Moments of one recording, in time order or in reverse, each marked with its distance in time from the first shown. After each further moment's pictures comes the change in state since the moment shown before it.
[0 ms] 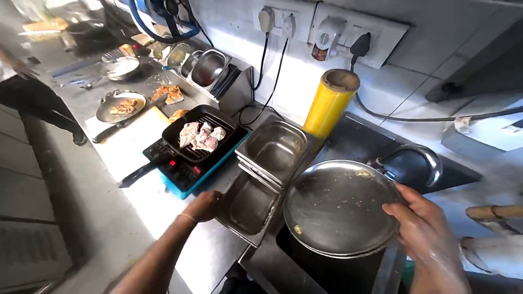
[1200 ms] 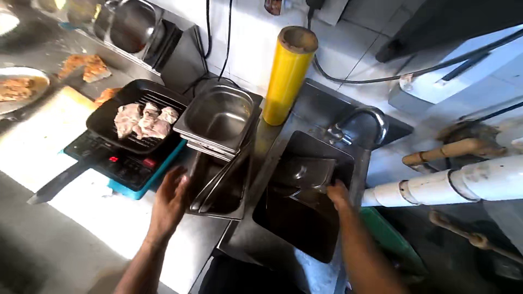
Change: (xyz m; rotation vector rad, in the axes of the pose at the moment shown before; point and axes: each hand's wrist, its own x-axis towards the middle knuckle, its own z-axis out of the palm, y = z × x) left_hand -0.012 0.001 0.049 -0.881 0.492 0.241; right_hand 0.029 0.214 0.043 -0.342 0.027 0.640
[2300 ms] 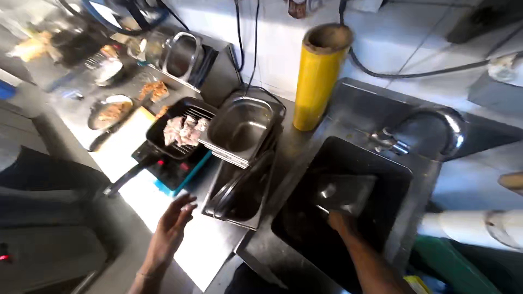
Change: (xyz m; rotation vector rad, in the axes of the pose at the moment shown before) left_hand -0.053 -0.002 -0.033 0.097 0.076 -0.130; right_hand -0.012 0.014 0.088 -0.780 -0.556 -0.281
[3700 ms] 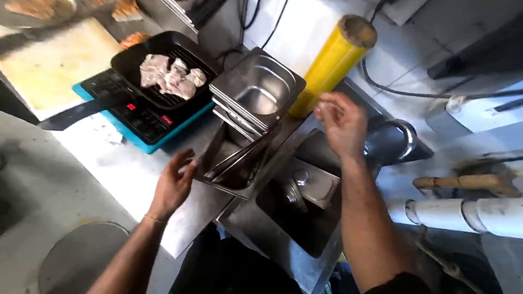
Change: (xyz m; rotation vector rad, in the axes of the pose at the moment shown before) left_hand 0.020 -0.026 0.025 0.009 -0.023 0.043; right_hand -0.130 -0.150 -0.219 0.407 0.900 -0.866
